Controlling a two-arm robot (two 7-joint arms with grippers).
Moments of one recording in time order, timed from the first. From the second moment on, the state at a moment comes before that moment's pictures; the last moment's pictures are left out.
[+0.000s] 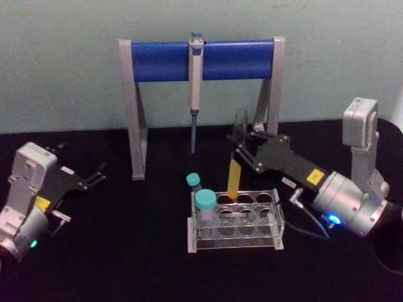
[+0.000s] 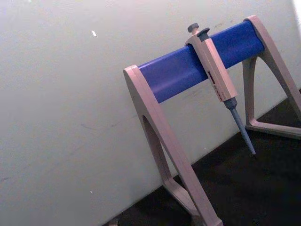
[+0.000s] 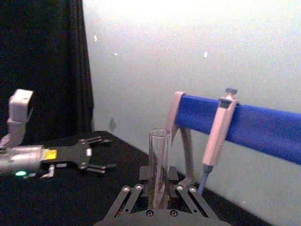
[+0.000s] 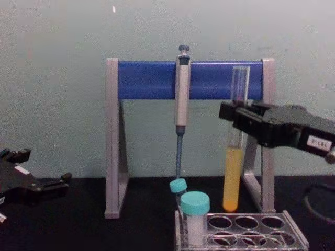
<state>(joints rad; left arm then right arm) -0.20 0.60 0.45 -1.41 -0.25 -0.12 0.03 0.24 0.45 -0.41 -1.56 0.52 -0.10 0.53</state>
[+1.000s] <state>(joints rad) -0.20 0.60 0.45 -1.41 -0.25 -0.12 0.03 0.31 0.41 -0.36 -1.46 0.46 -0.11 0.48</state>
